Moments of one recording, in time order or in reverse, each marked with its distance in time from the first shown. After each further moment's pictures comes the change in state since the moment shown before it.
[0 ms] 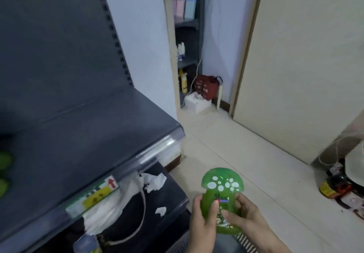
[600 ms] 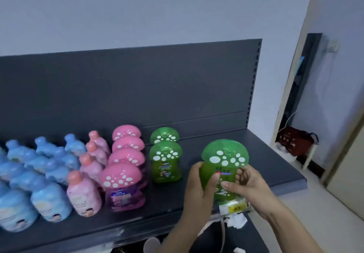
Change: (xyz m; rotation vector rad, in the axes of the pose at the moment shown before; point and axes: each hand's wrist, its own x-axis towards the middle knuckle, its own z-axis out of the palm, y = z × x) left_hand -0.076 0.145 -0.293 0.142 0.512 0.563; right_hand -0.007 -0.130 0.318 -0.261 -0.543 -0.338
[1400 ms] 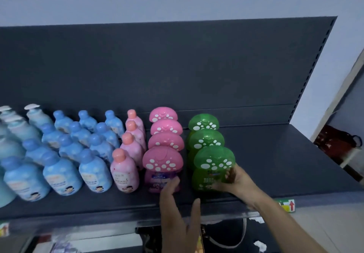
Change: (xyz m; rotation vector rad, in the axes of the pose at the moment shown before) left_hand -0.058 -0.046 -0.114 0.210 0.404 -0.008; right_hand 0.069 0.066 0.093 -0.127 -0.215 0.159
